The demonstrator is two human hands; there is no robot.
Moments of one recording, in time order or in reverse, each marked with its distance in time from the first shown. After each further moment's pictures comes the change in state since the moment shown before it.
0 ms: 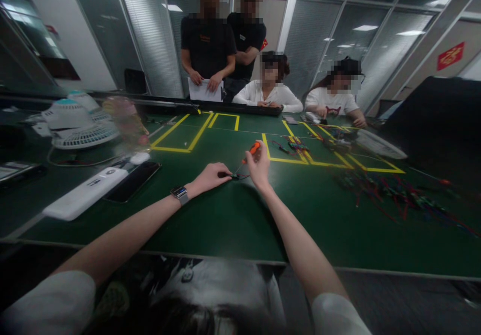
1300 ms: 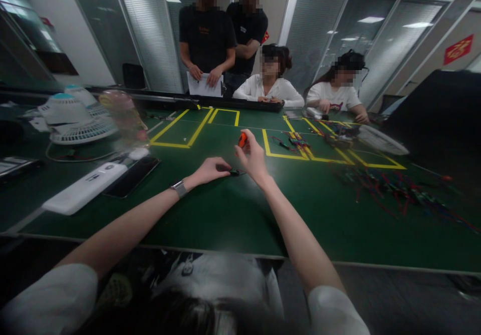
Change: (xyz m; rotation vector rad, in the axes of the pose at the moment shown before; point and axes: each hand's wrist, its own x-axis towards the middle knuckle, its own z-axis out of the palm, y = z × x) left_hand 0.006 -0.006 -0.001 -0.142 -0.013 -0.108; right_hand 0.006 -0.032 0.002 -0.089 -0.254 -0.224
